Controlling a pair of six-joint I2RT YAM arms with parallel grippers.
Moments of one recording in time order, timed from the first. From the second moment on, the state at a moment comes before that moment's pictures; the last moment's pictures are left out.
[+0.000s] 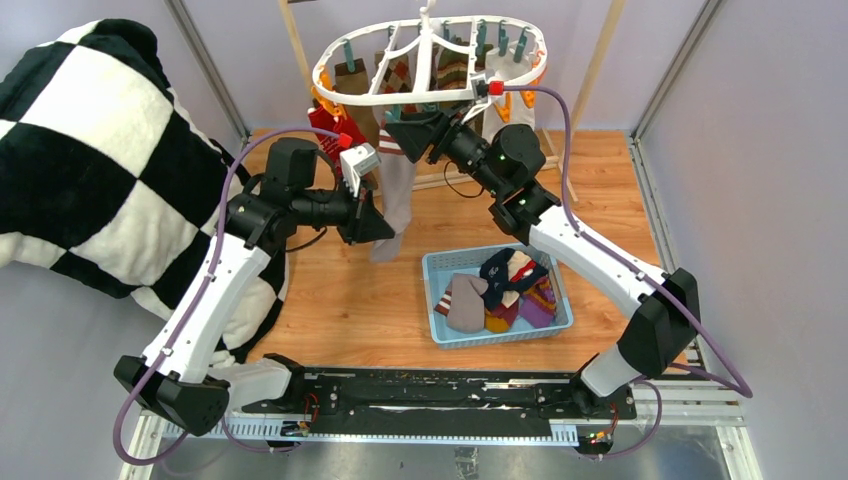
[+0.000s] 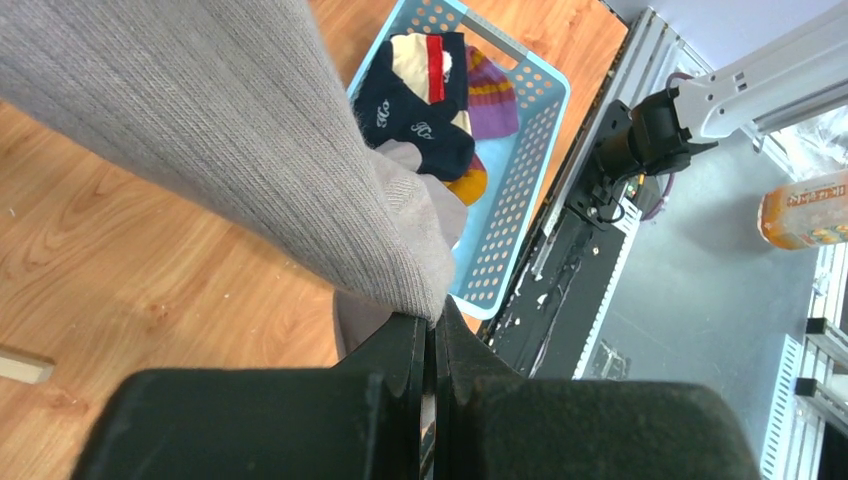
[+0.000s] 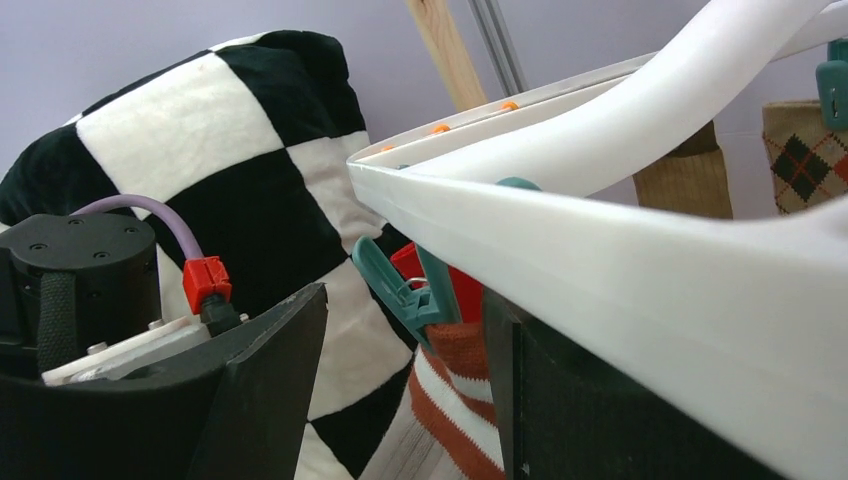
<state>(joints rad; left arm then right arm) -0.39 1.18 1.38 -0.82 0.75 0.04 0.71 1.52 1.40 0.49 -0.21 0.53</state>
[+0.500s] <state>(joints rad) -0.41 1.15 1.38 -0.82 0.75 0.04 0.76 1.57 1.43 0.55 -0.17 0.47</state>
